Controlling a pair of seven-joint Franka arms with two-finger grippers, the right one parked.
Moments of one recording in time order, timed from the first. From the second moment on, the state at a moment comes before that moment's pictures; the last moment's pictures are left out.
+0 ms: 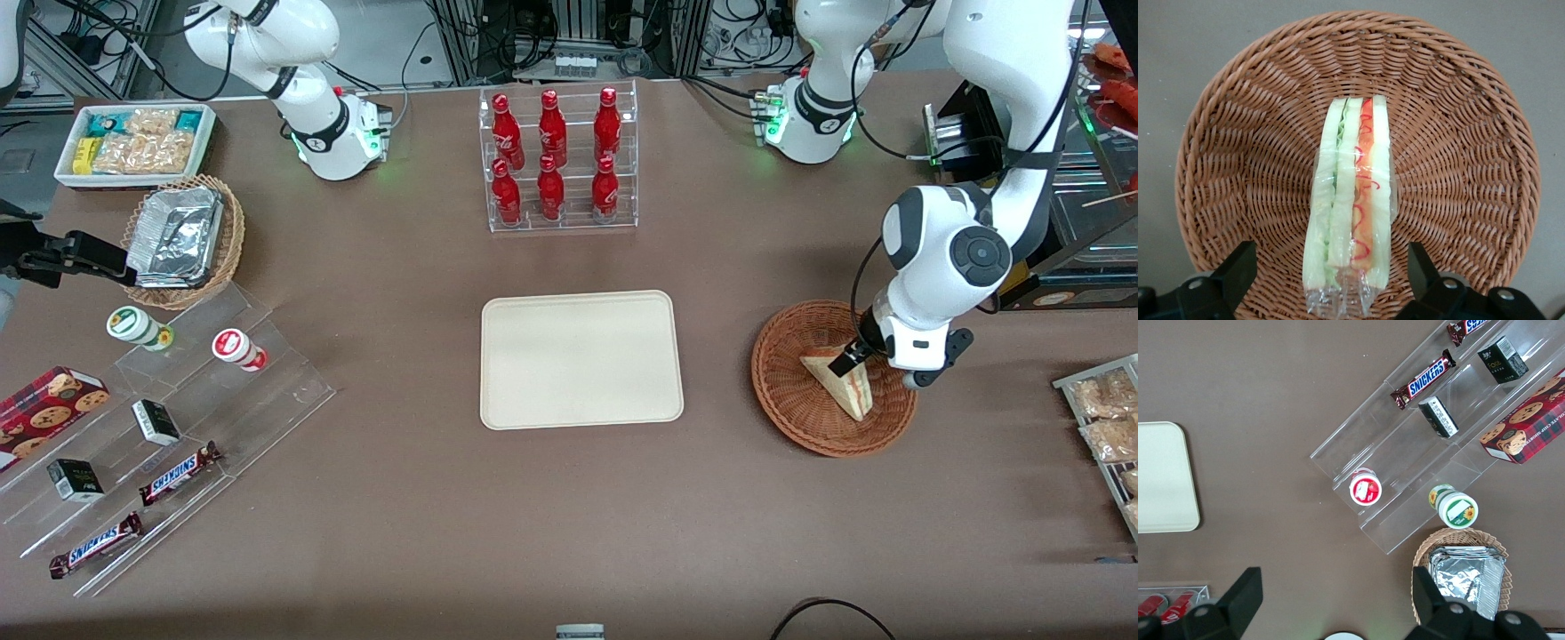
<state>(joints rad) 0.00 0.21 -0.09 -2.24 0.00 2.46 -0.78</state>
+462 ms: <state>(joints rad) 0.00 0.25 -0.09 -2.24 -0.02 2.50 -0.79</state>
